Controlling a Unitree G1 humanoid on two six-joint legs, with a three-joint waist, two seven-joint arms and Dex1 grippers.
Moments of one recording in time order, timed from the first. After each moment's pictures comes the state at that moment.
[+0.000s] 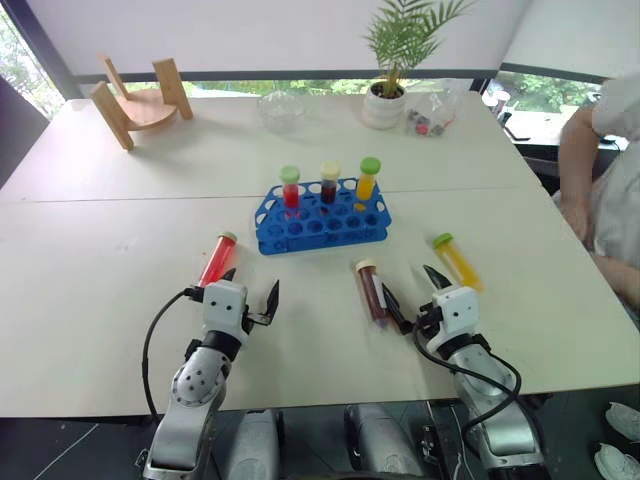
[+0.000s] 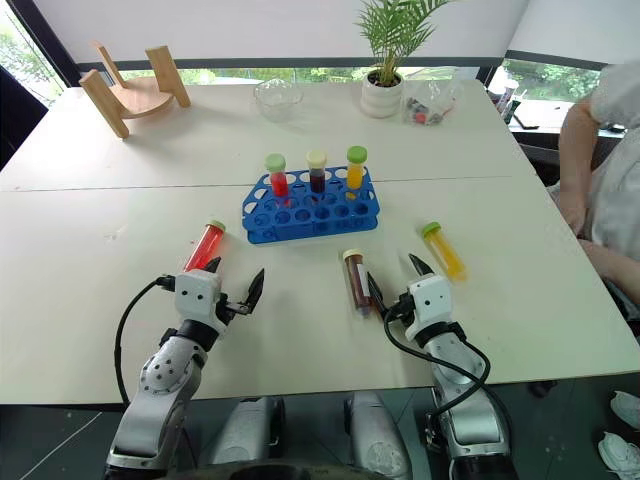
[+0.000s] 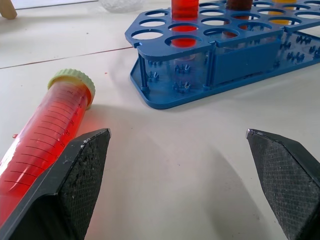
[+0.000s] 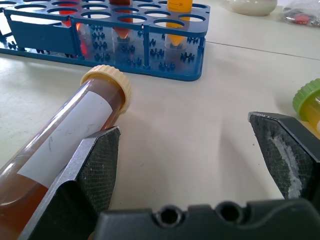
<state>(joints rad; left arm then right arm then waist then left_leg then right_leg) 0.19 0.14 -0.08 -0.32 -0.03 0.10 -0.17 0.14 -0.24 0.02 -0.15 -0.01 -0.07 0.28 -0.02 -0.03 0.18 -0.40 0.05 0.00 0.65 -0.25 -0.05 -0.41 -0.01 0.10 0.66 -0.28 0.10</state>
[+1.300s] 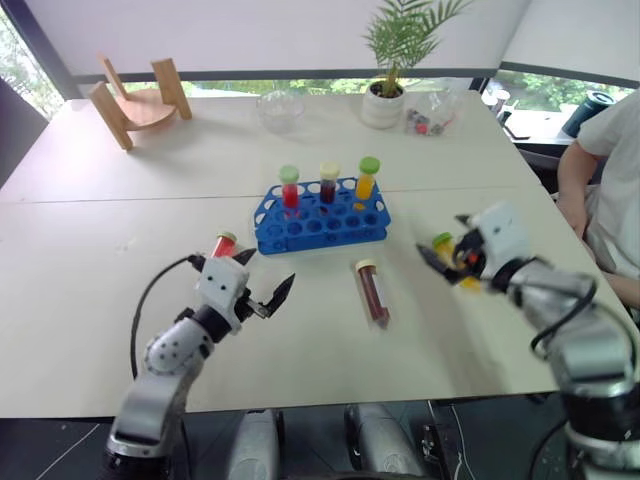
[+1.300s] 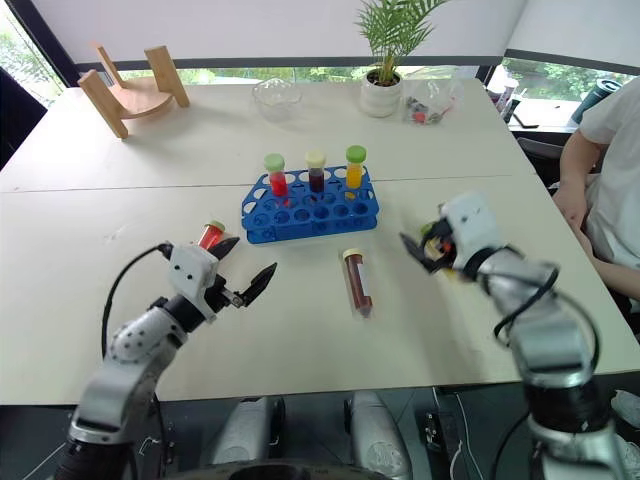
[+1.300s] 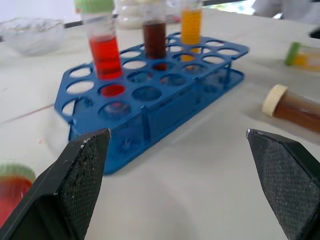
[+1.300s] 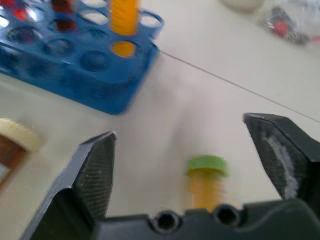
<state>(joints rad) 0.02 0.42 0.00 -0.45 -0.29 0.29 -0.52 -0.38 -0.76 -0.06 -0.35 0.17 0.89 0.55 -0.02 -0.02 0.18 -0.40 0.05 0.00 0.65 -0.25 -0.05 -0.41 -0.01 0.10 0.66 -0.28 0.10</state>
